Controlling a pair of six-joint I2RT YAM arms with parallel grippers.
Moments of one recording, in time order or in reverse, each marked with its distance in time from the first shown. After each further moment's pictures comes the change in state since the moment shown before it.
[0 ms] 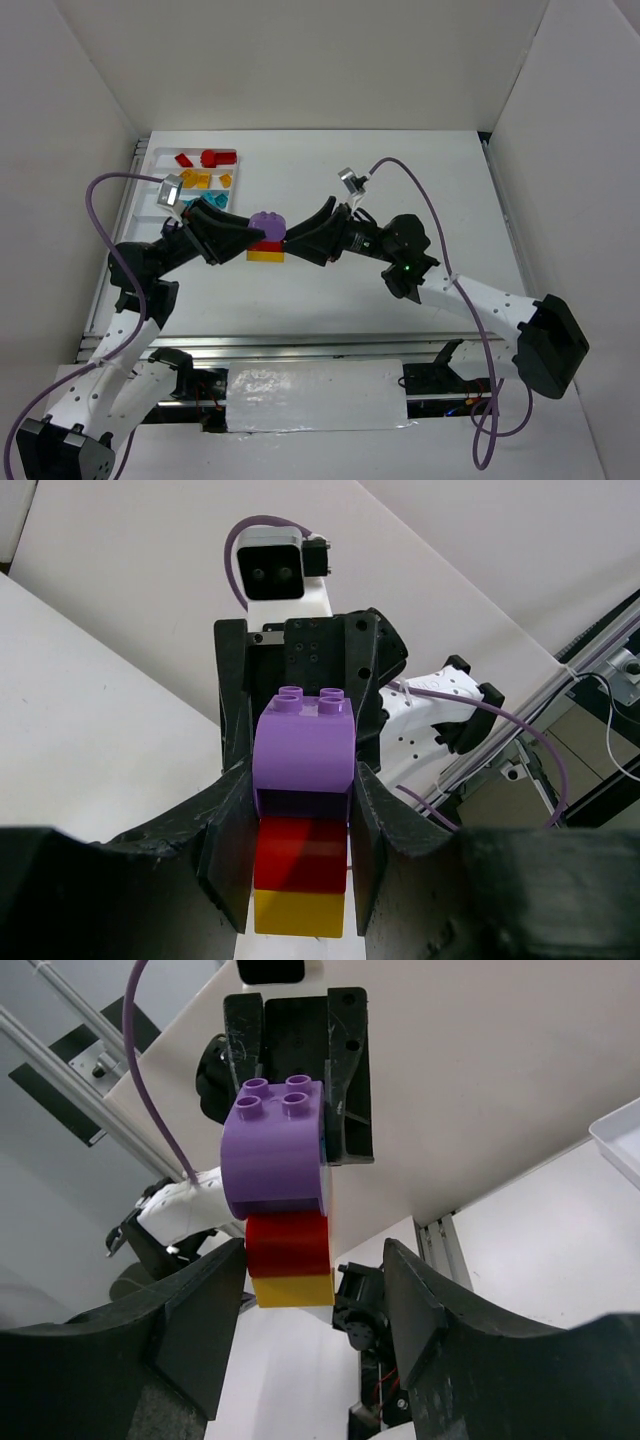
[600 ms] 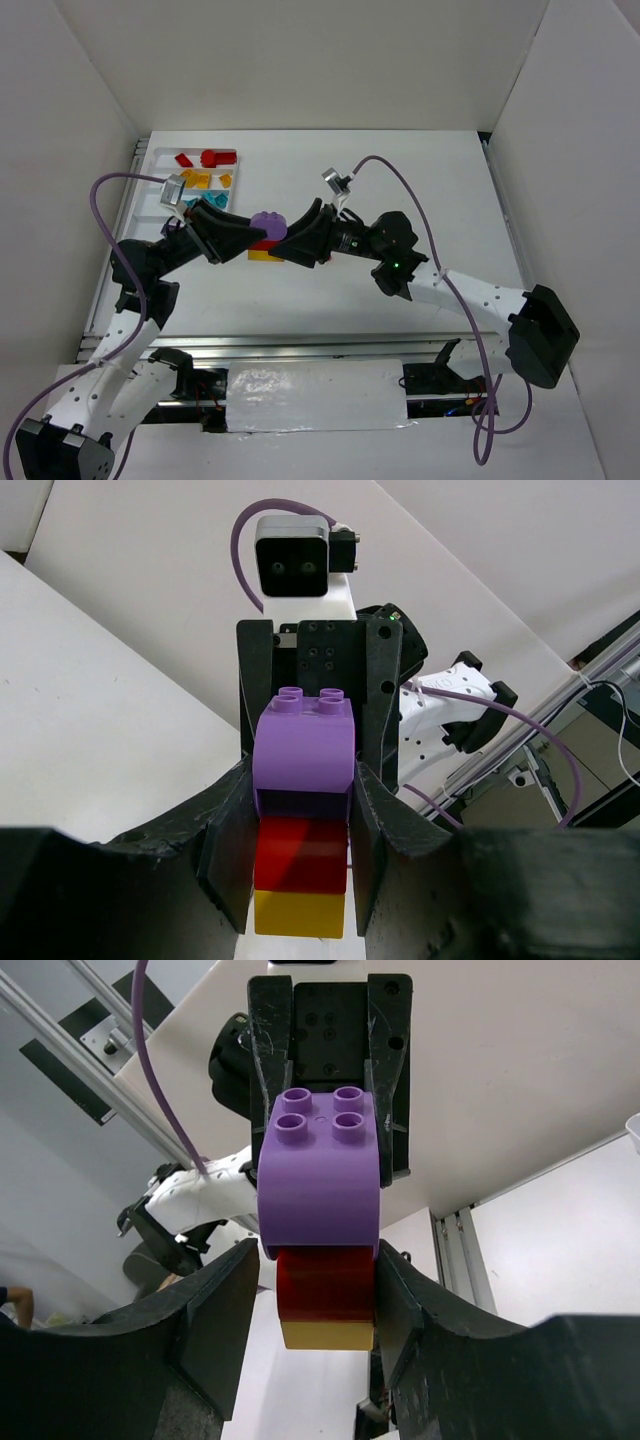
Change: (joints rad) left arm -0.004 -0.004 0.001 -0.051 -0.020 0.030; right arm 0.052 0.080 0.072 0.008 -0.028 -0.008
